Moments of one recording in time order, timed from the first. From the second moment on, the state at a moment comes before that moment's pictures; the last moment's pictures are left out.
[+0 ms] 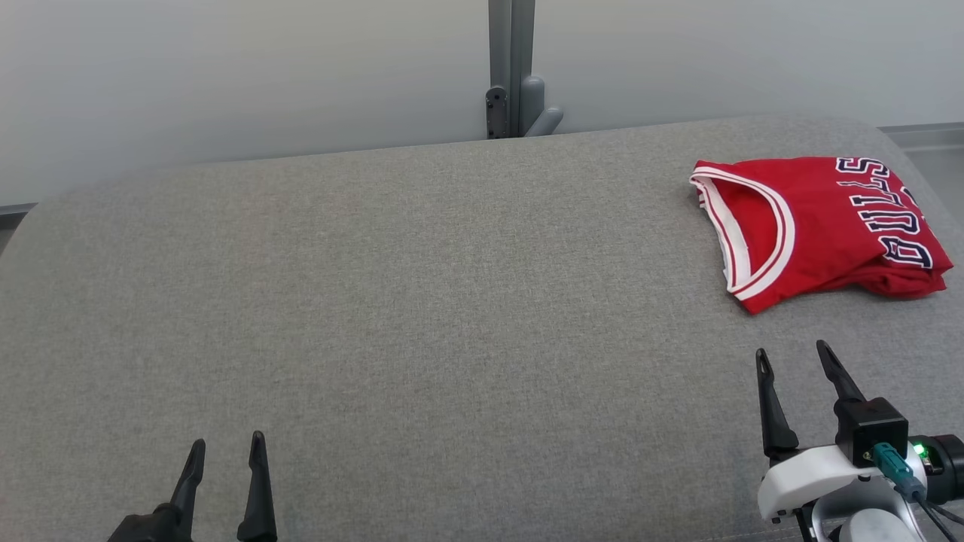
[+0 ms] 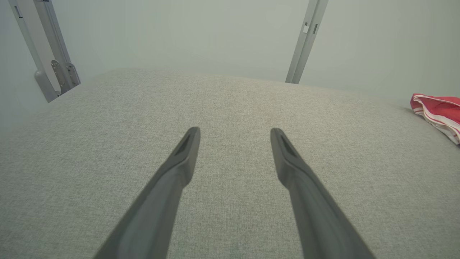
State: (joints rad) left arm 0.12 0.06 0.03 0.20 -0.24 -0.13 -0.26; right arm -0.03 -0.05 -0.10 0.24 -0.09 0.13 -0.26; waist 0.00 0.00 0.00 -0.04
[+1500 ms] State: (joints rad) left arm 0.13 0.05 0.04 0.22 -0.25 -0.13 -0.26; right arm -0.02 -0.05 -0.11 0.28 -0.08 0.13 -0.26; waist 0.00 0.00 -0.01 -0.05
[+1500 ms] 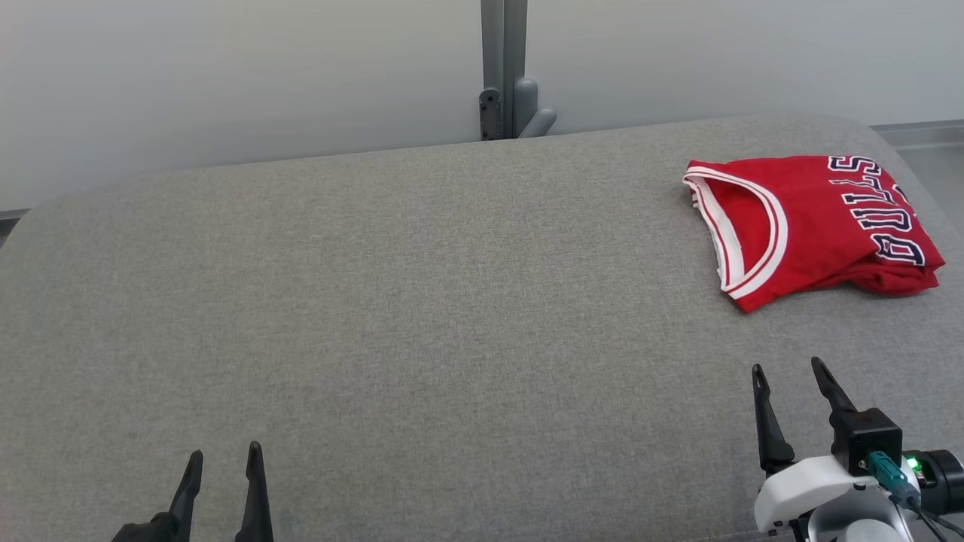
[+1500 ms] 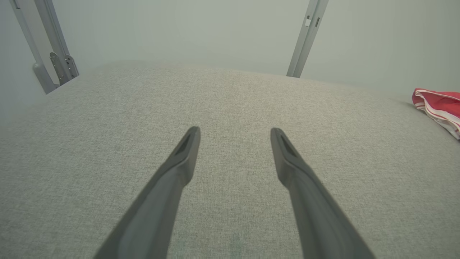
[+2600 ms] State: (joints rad) left arm 0.12 0.04 0.05 0.27 -0.53 -0.13 -0.18; right arm 0.00 -0.03 -0.11 0.32 0.28 0.13 -0.17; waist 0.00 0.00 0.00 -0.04
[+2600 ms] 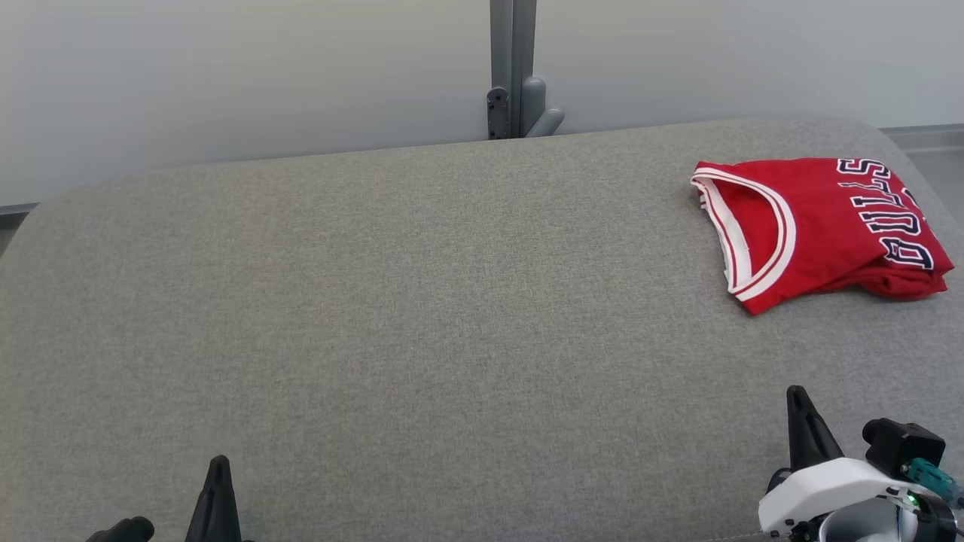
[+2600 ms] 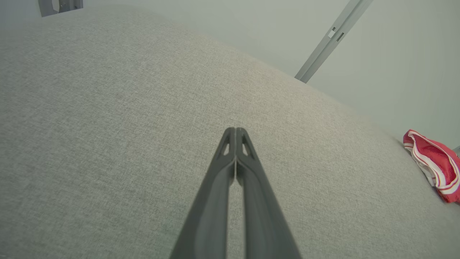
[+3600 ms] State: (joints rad) left arm 0.05 0.04 0.07 0.24 -0.94 -0.13 -0.07; right arm -0.02 -0.04 -0.11 0.27 0.78 0.13 -0.07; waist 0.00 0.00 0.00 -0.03
